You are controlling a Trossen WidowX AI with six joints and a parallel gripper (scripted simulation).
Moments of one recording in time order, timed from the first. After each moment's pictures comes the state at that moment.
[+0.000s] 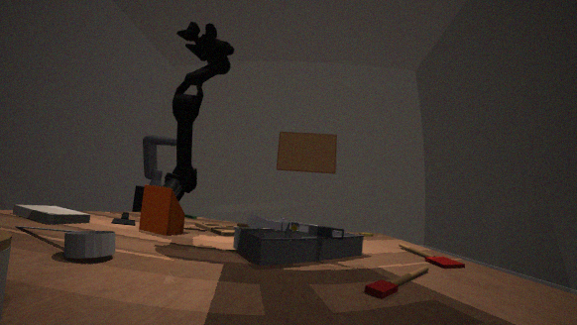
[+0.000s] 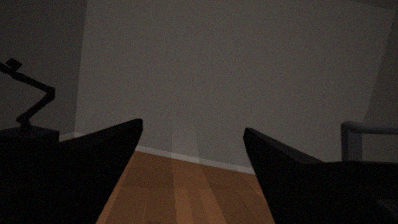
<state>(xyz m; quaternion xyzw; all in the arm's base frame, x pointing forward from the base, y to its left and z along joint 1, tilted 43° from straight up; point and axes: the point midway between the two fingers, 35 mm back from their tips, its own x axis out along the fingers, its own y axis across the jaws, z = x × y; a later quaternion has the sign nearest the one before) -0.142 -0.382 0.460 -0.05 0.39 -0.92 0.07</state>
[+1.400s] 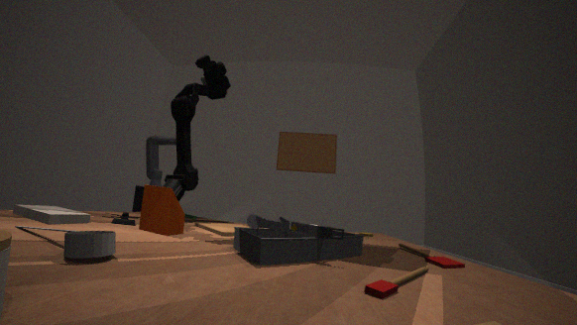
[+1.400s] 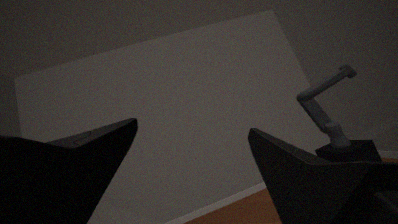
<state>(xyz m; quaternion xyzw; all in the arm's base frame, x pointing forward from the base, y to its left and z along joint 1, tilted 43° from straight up) -0.184 -0.217 0.615 -0.23 0.18 -0.96 0.01</state>
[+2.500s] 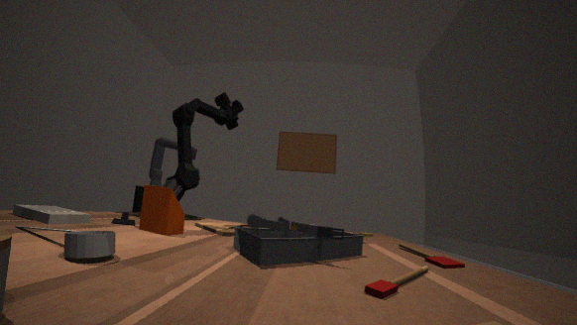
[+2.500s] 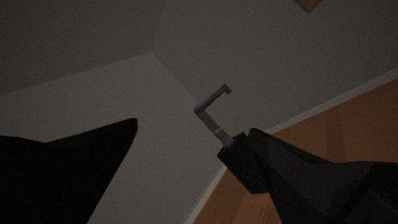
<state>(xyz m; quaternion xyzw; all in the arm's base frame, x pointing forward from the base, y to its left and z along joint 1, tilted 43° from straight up) -0.107 0.019 0.687 -0.41 0.05 -0.88 -0.23</state>
